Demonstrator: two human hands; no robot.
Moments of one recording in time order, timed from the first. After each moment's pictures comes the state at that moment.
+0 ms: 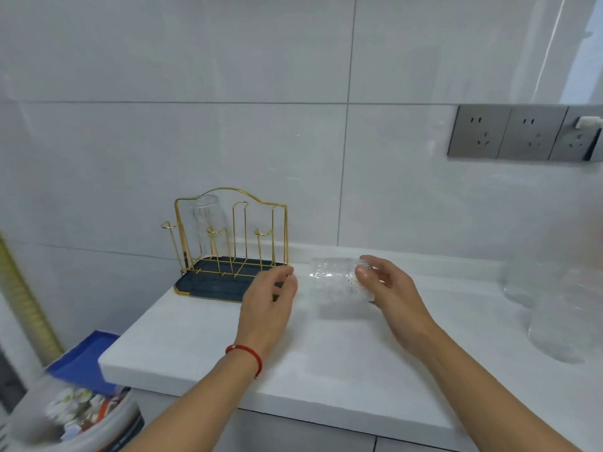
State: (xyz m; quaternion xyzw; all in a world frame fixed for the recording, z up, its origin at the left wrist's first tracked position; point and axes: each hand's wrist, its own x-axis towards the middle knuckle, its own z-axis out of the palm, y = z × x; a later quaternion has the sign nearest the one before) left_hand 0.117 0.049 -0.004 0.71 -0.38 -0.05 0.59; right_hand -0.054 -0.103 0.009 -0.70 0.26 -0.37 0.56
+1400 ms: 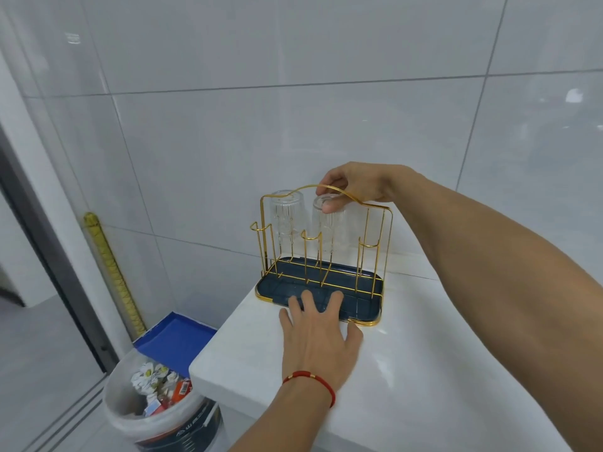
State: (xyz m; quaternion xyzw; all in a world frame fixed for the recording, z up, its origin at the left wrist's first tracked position) left_hand 0.185 0.068 -0.043 0.91 -0.37 0.04 0.18; right_hand 0.233 -0.143 0.165 -0.93 0.11 -0.01 0.34
